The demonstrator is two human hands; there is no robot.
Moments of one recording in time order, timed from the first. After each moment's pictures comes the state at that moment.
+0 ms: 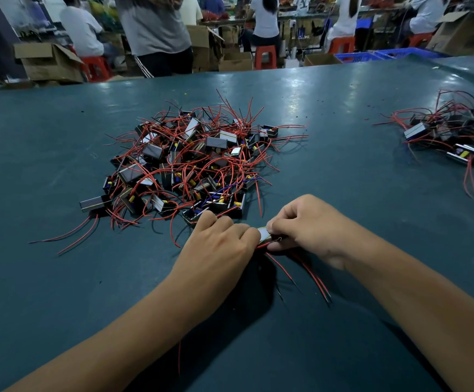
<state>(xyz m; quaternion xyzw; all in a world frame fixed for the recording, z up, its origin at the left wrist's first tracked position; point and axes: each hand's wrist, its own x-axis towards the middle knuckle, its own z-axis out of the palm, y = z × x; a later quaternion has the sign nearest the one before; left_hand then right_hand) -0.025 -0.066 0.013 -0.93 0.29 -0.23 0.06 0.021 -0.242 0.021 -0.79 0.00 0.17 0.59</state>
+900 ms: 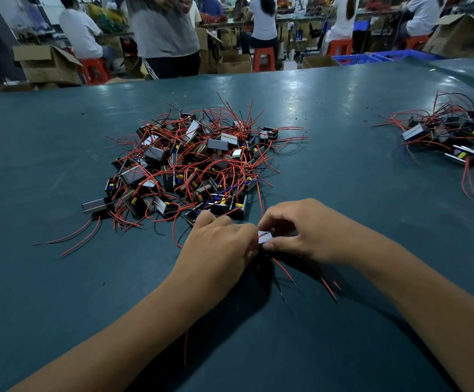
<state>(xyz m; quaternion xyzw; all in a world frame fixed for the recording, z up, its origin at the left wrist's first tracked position) -0.020 -0.065 0.010 -0.94 0.27 -0.21 -0.06 0.024 -0.259 0.028 -0.91 -0.29 0.08 0.28</state>
